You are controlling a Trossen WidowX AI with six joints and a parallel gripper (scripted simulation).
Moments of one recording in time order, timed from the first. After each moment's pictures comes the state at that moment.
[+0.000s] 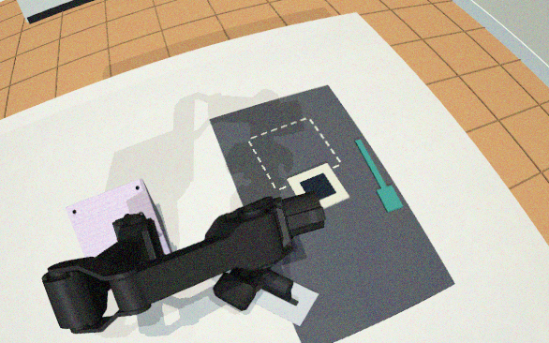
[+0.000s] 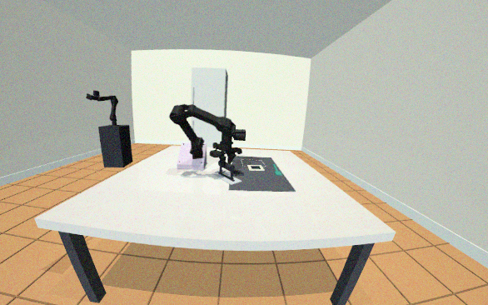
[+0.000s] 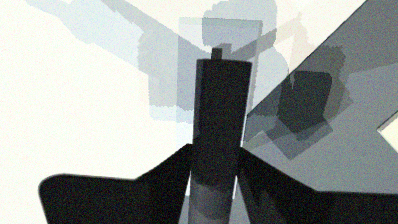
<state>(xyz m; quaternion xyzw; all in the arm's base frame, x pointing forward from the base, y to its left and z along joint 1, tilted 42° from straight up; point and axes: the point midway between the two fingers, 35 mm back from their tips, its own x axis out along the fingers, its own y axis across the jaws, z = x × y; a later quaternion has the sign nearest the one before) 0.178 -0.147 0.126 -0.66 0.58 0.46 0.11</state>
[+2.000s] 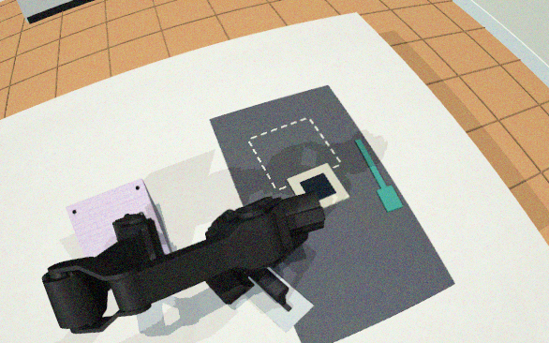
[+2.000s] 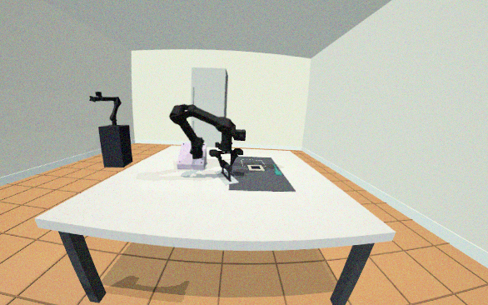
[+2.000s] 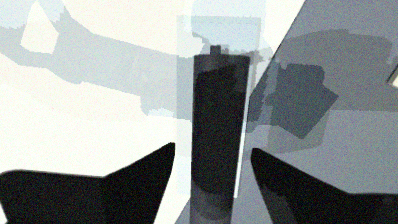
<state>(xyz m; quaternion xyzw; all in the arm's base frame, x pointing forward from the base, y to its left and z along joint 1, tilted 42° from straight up) 0.178 -0.147 0.125 -0.64 0.64 0.38 0.21</state>
